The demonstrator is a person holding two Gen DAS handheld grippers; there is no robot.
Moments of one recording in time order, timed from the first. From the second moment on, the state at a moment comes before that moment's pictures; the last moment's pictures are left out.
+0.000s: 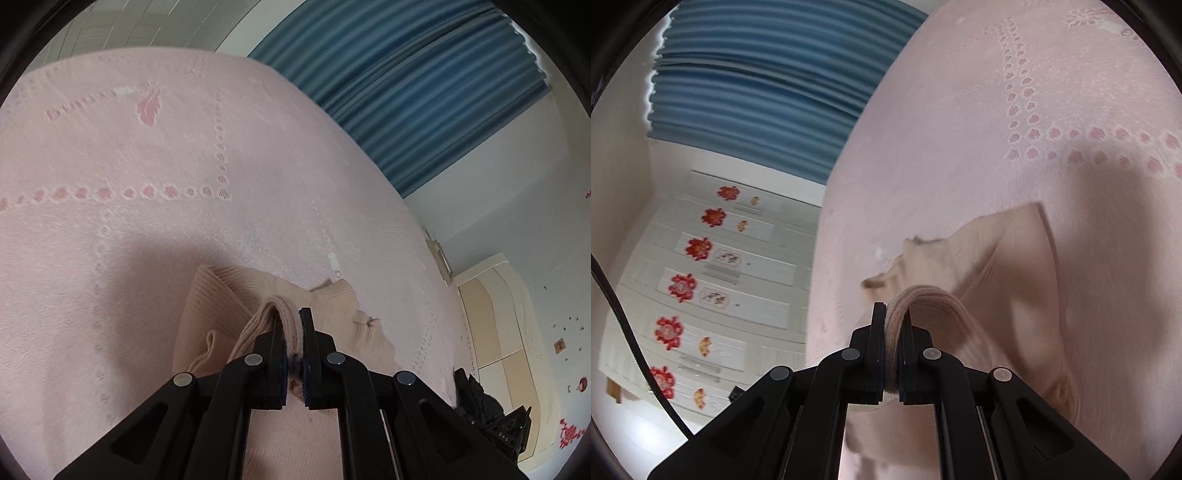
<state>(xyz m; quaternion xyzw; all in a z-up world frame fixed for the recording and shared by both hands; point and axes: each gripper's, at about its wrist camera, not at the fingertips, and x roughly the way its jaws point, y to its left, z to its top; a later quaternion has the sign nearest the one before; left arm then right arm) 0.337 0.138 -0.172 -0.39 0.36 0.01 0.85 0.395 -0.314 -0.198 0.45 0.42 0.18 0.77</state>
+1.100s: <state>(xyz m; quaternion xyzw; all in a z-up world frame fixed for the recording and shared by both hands) 0.178 0.124 -0.243 -0.43 0.41 -0.03 0.80 0.254 -0.286 -0.252 0.27 0.49 0.14 0.82</state>
